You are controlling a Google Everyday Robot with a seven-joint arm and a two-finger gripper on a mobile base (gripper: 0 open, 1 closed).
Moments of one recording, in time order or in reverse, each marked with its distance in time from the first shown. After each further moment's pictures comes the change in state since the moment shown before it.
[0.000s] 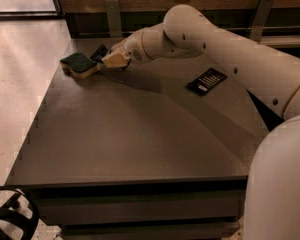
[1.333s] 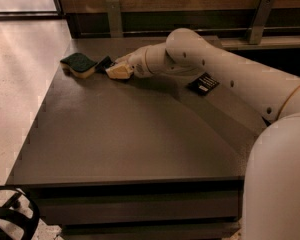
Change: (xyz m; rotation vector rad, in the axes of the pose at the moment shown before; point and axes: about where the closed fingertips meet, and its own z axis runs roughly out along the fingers) arm 0.049 -0.009 0.023 0.010 -0.016 0.097
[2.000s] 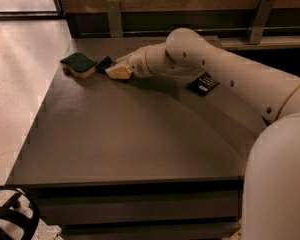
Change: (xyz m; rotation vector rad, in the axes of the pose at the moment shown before) arm 0.000 0.001 0.002 -0.003 0.000 0.000
